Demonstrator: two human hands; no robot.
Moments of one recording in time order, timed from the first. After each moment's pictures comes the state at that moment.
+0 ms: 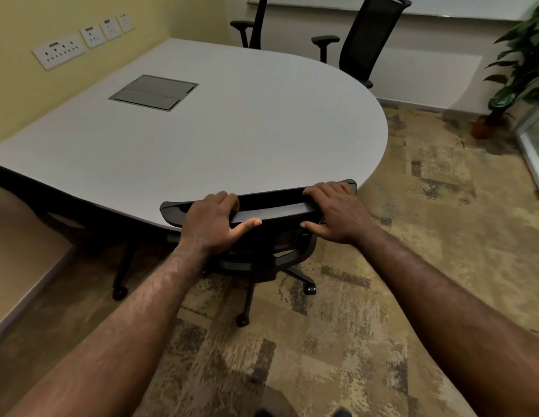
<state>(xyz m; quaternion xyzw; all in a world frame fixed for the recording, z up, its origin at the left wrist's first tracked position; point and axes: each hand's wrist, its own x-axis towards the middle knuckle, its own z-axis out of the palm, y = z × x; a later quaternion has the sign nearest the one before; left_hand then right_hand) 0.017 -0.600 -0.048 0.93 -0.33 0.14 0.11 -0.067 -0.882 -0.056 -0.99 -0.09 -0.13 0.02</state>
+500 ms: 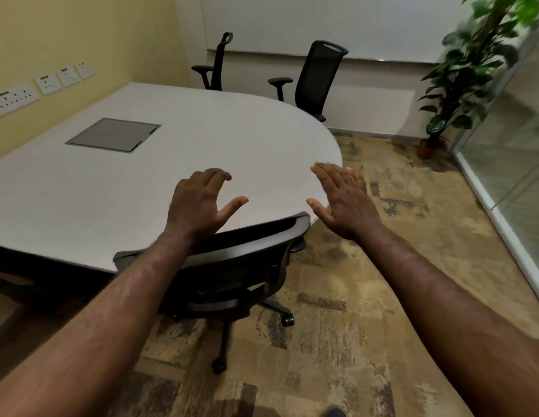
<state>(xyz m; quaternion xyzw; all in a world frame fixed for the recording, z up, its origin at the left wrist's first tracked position) 0.055 -0.682 0.025 0.87 -0.40 0.24 0.18 -0.088 -0.957 0.018 -0.97 0.03 -0.24 0.01</state>
